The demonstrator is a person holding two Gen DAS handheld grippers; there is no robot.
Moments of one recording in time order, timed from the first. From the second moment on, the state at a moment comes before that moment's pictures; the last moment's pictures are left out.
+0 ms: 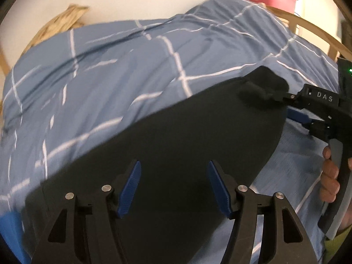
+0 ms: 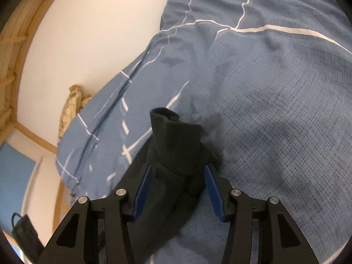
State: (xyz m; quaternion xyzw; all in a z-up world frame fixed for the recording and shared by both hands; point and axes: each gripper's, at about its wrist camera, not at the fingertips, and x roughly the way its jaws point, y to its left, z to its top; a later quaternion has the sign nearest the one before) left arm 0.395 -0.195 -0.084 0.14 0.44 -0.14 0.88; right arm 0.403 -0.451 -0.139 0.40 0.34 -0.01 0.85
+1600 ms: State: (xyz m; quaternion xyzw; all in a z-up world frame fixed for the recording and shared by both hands) left arm 0.387 -0.248 -0.101 0.07 0.39 -0.13 0.91; right arm 0.379 -0.488 -0.147 0.47 0.30 -0.06 0.83
